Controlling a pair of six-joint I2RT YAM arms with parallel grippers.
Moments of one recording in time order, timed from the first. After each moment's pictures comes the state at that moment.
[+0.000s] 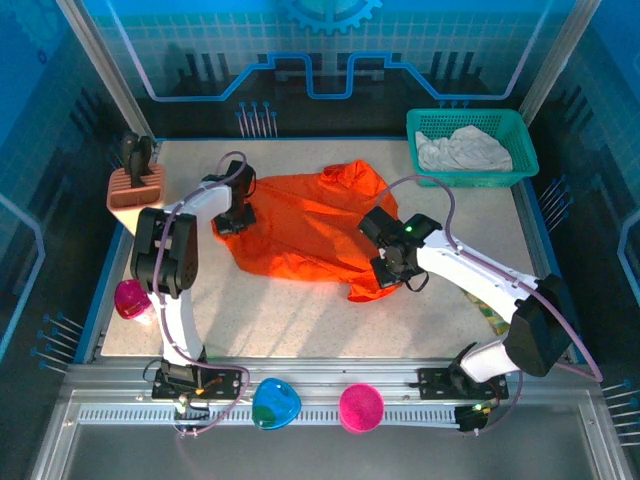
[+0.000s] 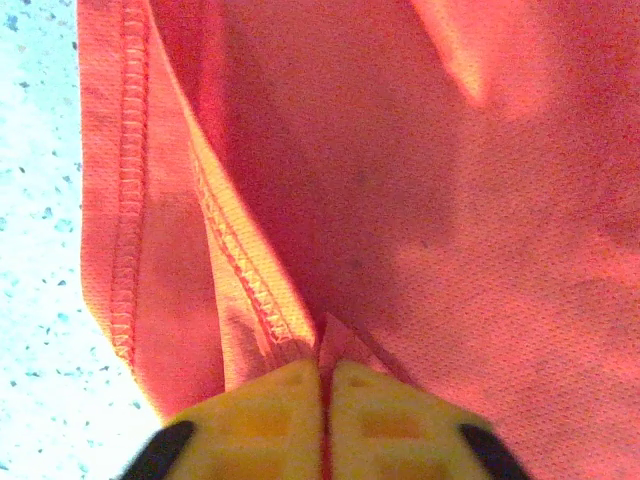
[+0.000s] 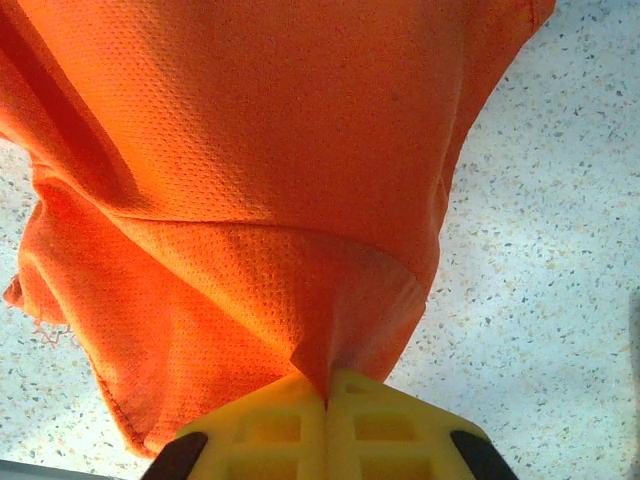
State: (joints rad) left arm -0.12 1.97 1.41 -0.79 -0.20 -0.54; right arm 0.69 1.44 1.15 -1.14 0.18 0.40
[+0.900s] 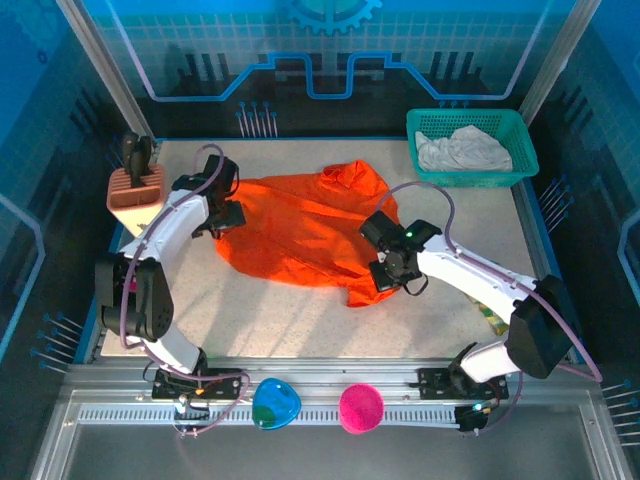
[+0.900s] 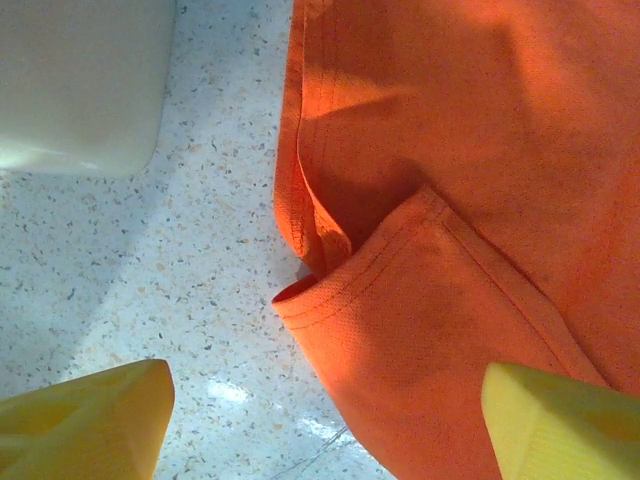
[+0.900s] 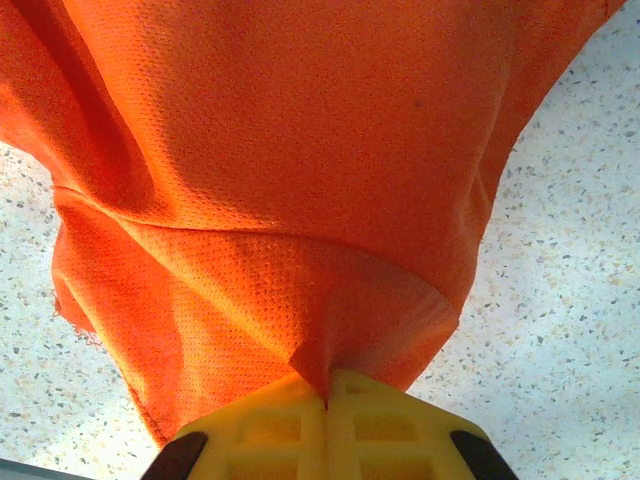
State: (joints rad) left arm -0.13 1.64 1.31 -0.95 -0.26 -0.53; right arm 0.69 1.43 1.08 -1.05 0.11 0.40
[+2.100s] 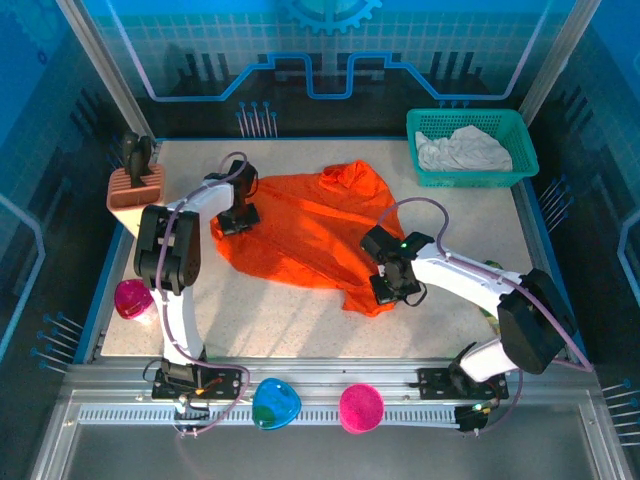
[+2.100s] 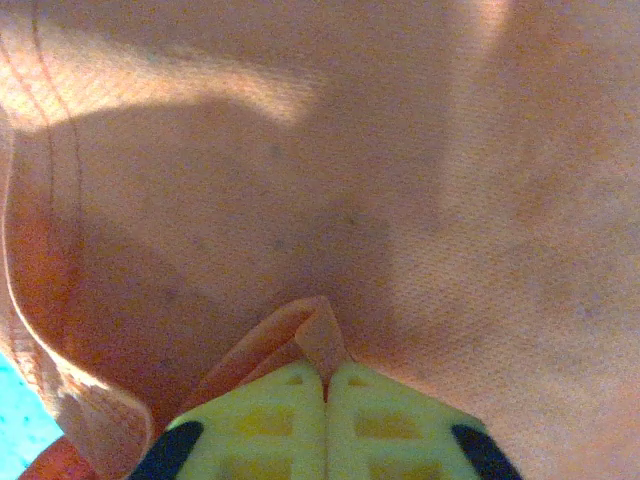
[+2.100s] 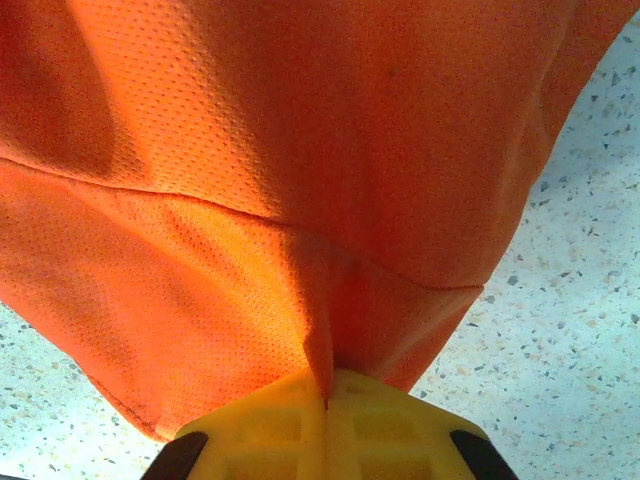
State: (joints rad) left arm -0.13 2.01 1.44 -0.82 -0.12 -0.55; right arm 0.69 1.46 0.95 -0.97 0.04 0.45
